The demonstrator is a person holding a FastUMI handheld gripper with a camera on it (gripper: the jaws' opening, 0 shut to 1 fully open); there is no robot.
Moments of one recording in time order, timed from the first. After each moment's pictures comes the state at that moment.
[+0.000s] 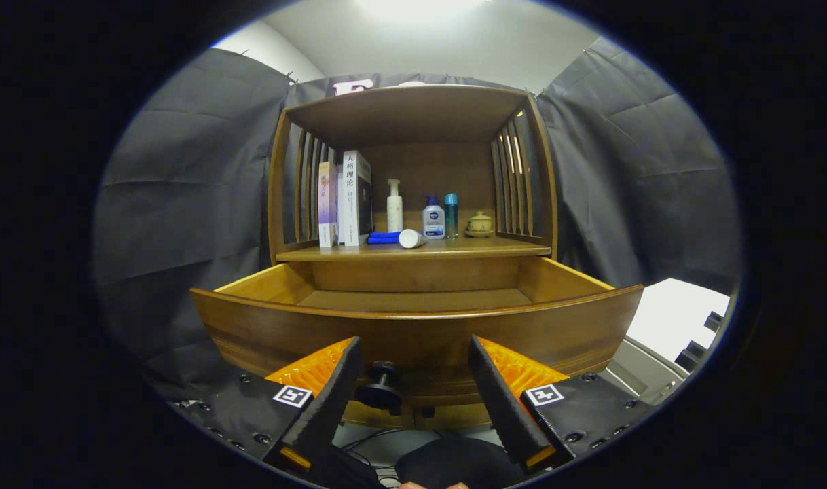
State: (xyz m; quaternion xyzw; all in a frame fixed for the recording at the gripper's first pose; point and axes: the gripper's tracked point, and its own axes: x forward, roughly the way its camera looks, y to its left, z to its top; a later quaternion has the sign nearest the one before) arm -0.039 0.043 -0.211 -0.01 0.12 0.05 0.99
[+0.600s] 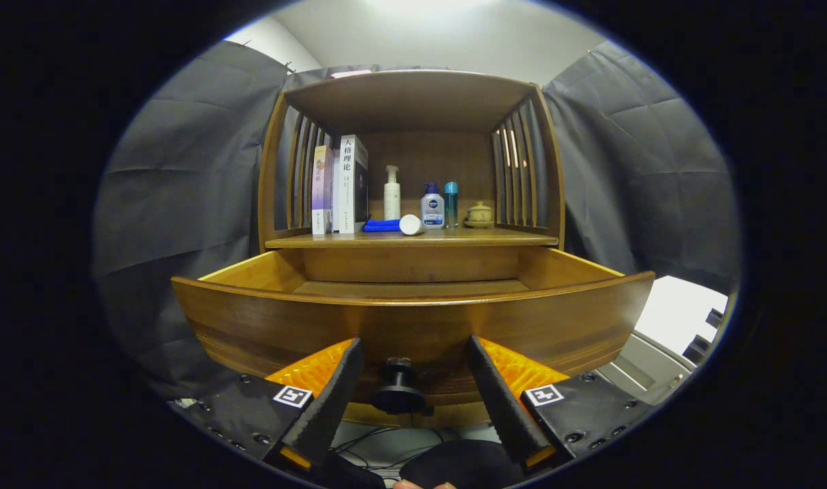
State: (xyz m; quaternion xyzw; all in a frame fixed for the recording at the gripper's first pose) arm -0.013 0.060 -0.228 -0.02 0.14 0.03 0.99
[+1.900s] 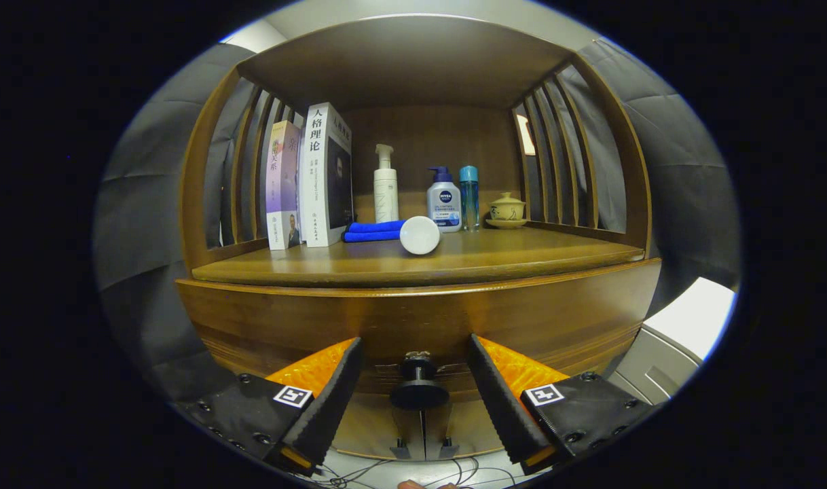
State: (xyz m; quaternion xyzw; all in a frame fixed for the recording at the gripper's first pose) arm 0.171 0.084 -0.240 -0.01 0.14 0.02 0.99
